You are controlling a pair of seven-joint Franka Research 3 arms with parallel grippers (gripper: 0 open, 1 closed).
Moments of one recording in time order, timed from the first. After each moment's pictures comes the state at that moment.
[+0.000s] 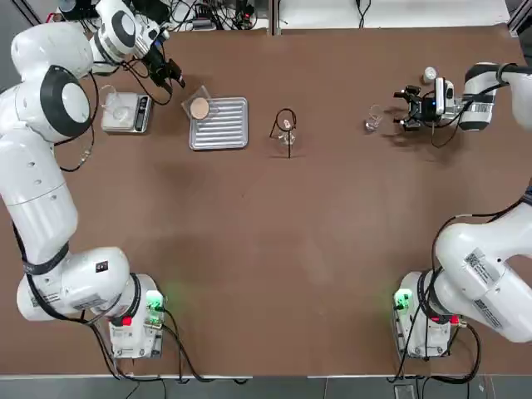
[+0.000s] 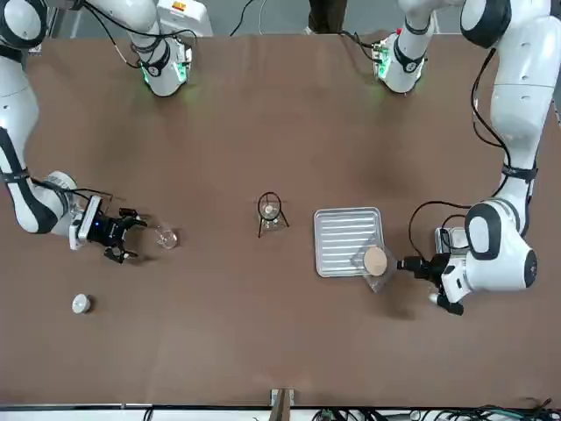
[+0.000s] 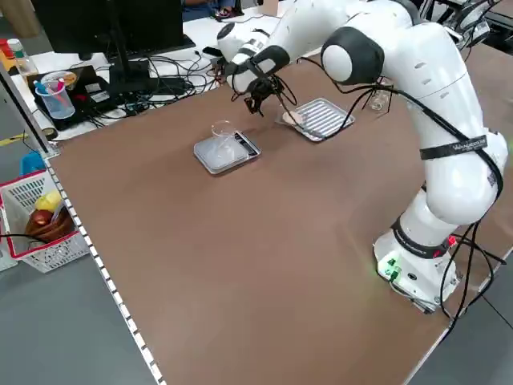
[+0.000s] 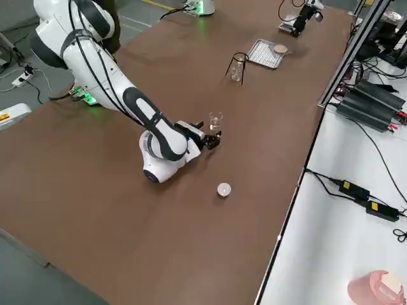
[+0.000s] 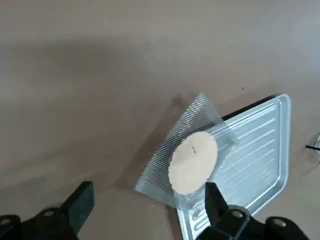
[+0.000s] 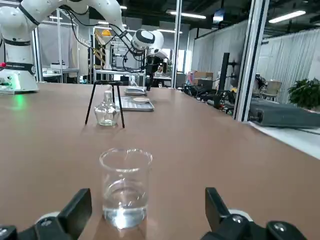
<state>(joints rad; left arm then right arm) 0.23 0.81 -0.27 -1.45 -0.36 2.03 0.43 -0.85 0.93 0.46 -1.81 0.99 1.82 -2.64</state>
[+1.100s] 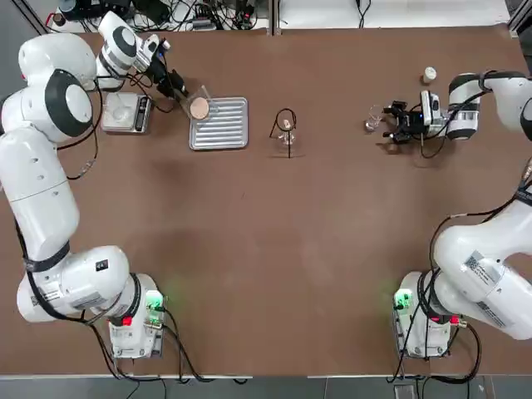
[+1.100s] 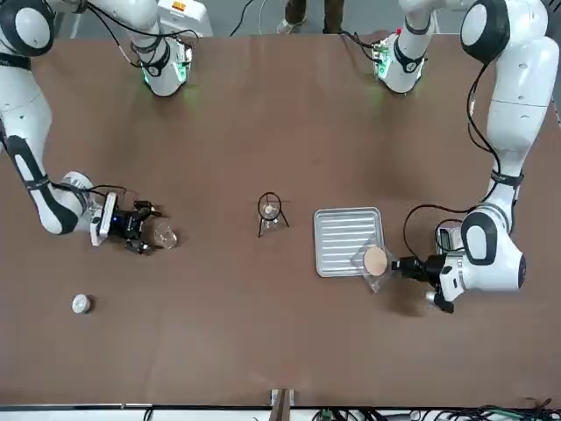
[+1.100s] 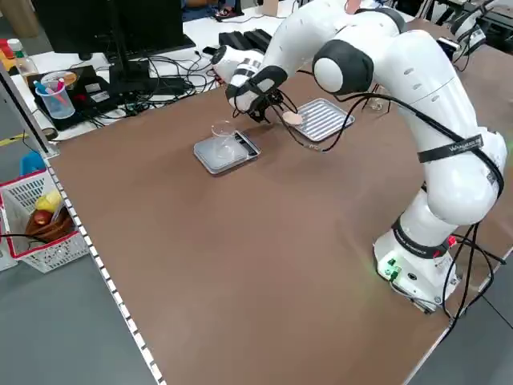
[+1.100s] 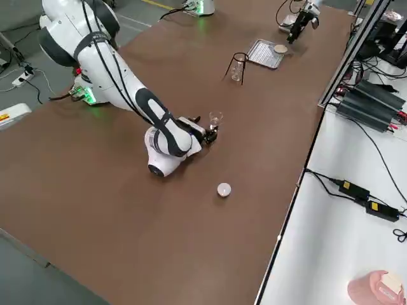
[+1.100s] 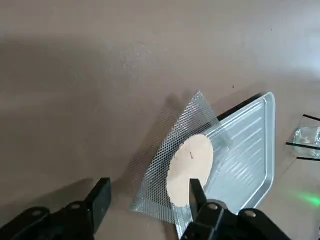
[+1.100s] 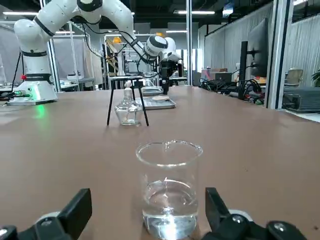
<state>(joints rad) 0.25 0.87 -0.27 -1.45 -0.50 2.02 0.57 -0.75 0.93 0.40 -1.88 1.02 1.81 -2.65</state>
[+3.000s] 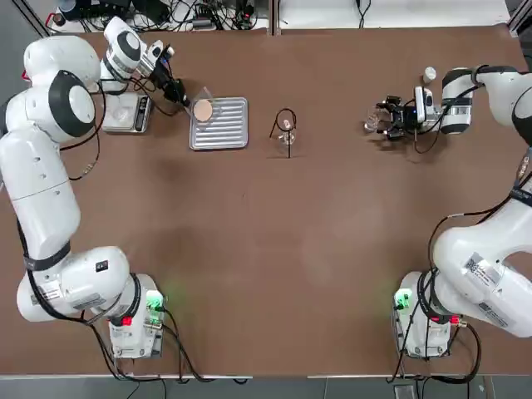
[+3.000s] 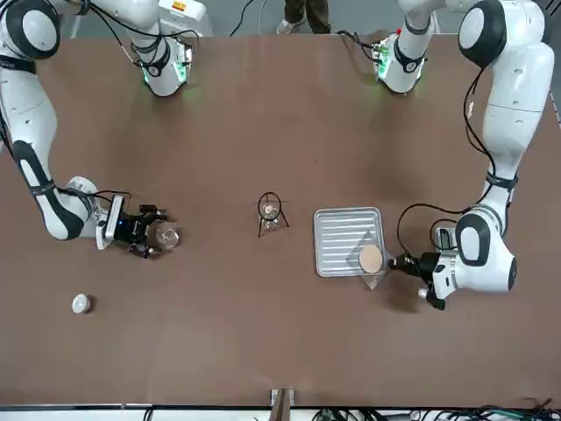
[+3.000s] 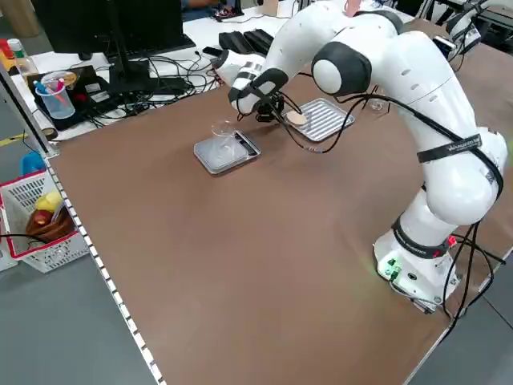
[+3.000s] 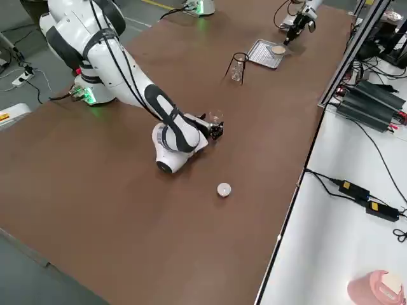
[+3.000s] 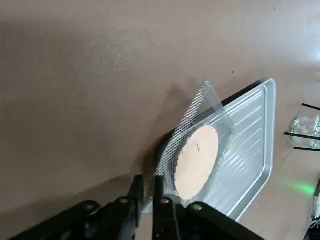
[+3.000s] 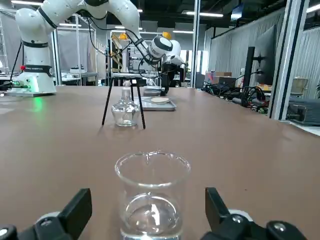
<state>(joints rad) 0.24 0.89 -0.27 -1.45 -0.50 1.99 0.58 -0.68 0.93 0.39 -1.85 1.07 1.82 -2.71</state>
